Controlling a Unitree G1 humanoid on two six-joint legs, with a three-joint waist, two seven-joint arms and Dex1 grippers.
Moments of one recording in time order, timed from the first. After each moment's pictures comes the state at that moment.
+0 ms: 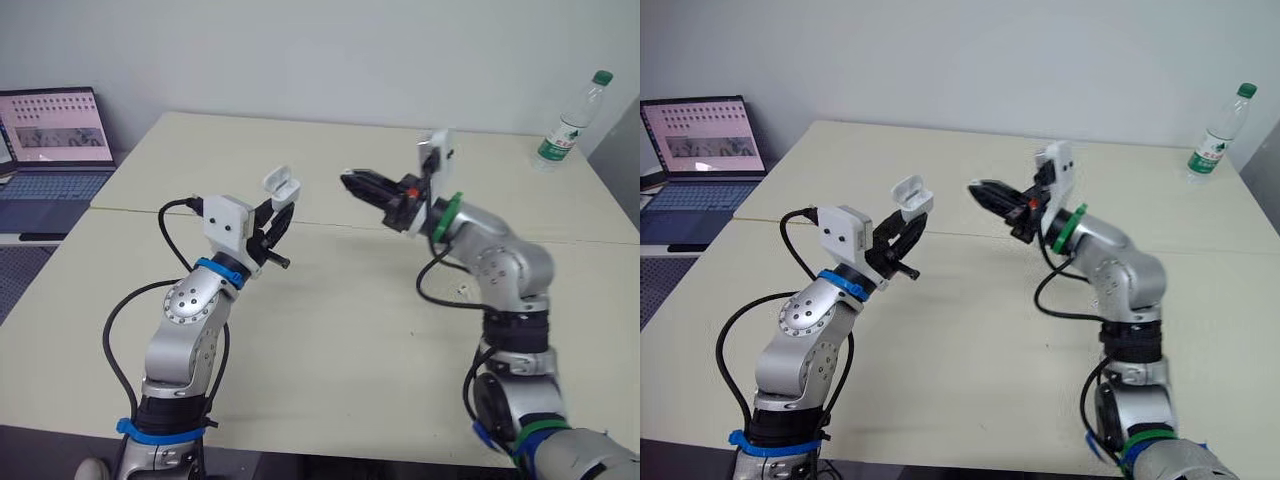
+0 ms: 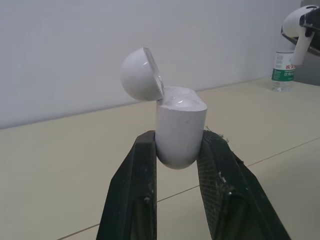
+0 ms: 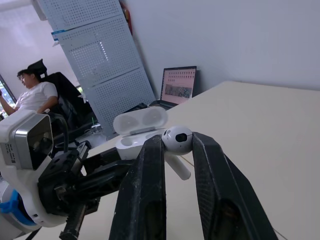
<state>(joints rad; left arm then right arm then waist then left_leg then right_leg) -0.34 0.31 0.07 -0.27 -0.29 0.30 -0.38 -0.74 -0.07 -0.09 -0.12 0.49 0.76 0.63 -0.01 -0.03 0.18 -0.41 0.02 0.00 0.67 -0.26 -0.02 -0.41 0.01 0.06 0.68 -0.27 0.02</state>
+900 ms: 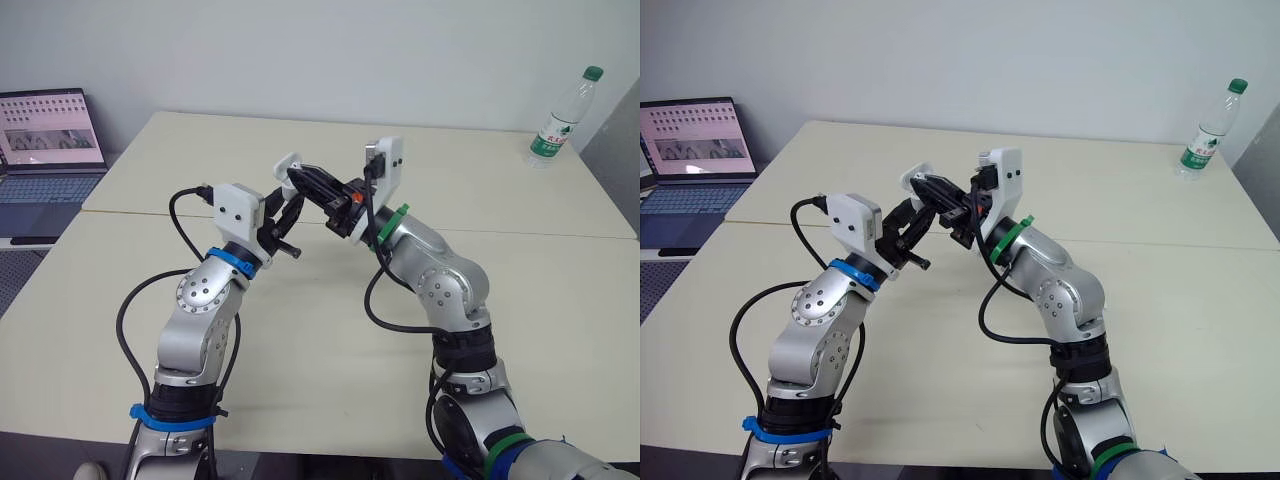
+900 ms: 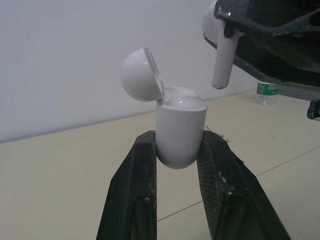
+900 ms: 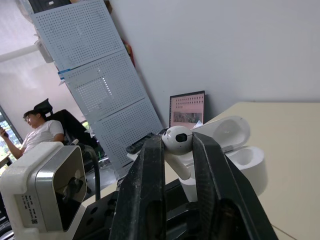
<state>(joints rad) -0.38 0.29 0.04 -0.27 -0.28 0.29 -0.36 -0.74 0.10 0.03 -0.12 0.55 0.67 0.41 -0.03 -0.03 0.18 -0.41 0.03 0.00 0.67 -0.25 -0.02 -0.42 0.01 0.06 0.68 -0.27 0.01</state>
